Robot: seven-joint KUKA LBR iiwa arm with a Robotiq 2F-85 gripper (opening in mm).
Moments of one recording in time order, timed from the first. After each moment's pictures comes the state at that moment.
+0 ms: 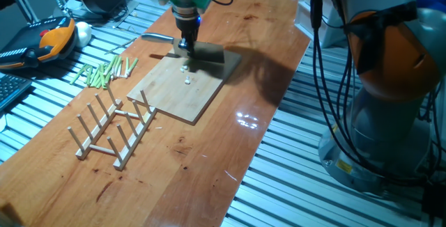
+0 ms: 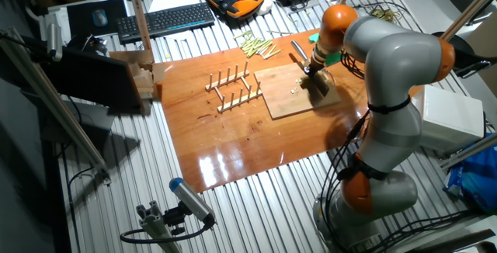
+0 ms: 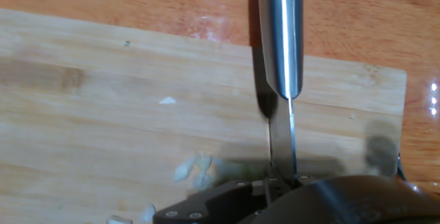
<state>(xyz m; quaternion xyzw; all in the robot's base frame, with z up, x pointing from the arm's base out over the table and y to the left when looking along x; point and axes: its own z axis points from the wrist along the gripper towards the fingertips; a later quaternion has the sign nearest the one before) 0.591 -0.125 0.059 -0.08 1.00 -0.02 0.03</state>
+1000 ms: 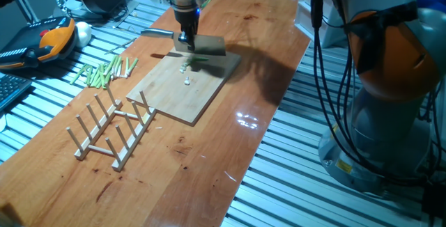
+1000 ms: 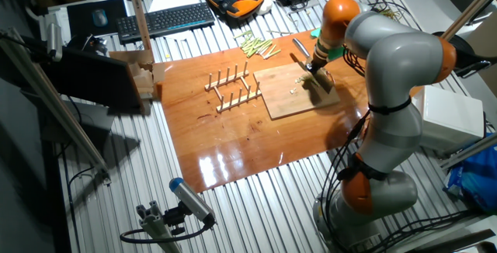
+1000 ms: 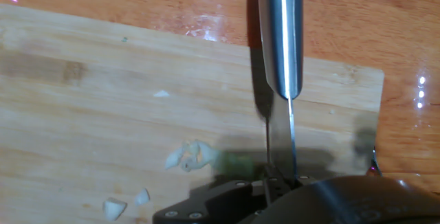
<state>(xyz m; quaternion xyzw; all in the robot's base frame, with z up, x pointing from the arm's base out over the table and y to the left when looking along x) 0.591 -0.136 0.079 -0.09 1.00 -0.02 0.03</state>
